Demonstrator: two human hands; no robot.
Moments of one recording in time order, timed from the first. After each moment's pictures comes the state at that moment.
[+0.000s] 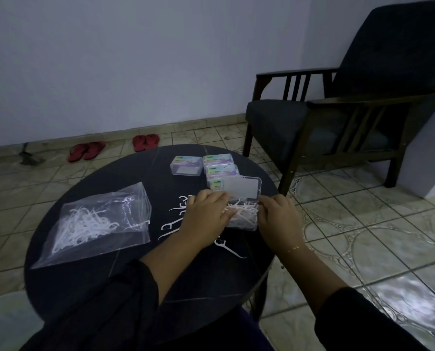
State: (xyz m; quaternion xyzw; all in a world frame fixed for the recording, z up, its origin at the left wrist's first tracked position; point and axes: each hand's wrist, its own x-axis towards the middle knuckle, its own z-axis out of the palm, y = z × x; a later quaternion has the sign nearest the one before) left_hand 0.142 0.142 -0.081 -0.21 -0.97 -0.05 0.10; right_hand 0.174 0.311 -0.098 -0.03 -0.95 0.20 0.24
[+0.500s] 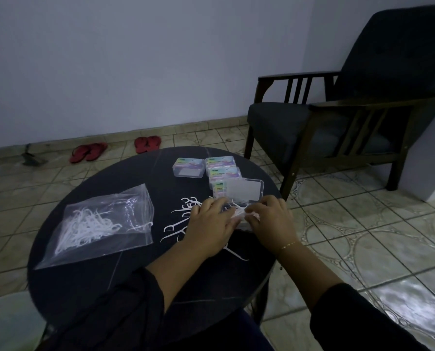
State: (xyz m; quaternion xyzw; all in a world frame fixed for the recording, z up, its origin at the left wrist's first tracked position) left_hand 0.155 0.142 -0.090 -0.22 -0.97 -0.04 0.08; right_hand 0.170 0.303 -0.091 0.01 -0.98 0.16 0.14
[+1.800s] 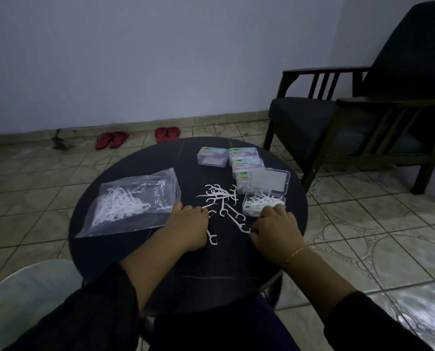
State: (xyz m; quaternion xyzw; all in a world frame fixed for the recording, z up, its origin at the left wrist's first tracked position) left_hand 0.183 0.067 -0.070 -0.14 -0.98 0.10 -0.07; right_hand 0.214 0.255 -0.078 0.10 -0.99 0.03 0.03
